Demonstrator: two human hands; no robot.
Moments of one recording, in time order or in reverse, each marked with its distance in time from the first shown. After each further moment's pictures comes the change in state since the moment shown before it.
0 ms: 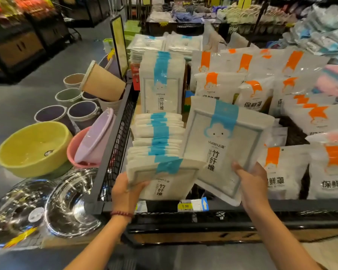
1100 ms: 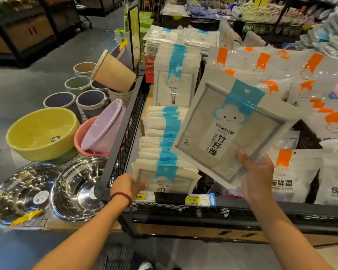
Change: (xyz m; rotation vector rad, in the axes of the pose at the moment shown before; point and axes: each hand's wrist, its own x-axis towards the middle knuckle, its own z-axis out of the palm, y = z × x) left_hand 0.018 -0.047 -0.019 0.566 -0.509 -0.510; right_hand -0.017 -0.029 0.030 0.313 -0.095 -0.061
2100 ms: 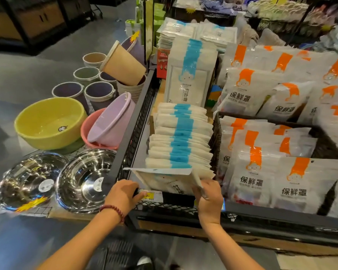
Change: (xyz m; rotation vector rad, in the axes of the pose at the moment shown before) left_hand -0.016 -0.039 -0.010 0.509 0.015 0.395; right_hand -0.046 0.141 0.025 -0.912 -0.197 -0.531
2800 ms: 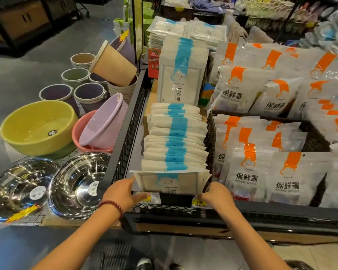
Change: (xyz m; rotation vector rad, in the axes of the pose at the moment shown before) left_hand 0.006 0.001 -0.014 -0.294 -0.052 -0.077; right_hand 0.042 0.009 -0.027 -0.447 -0.786 0.608
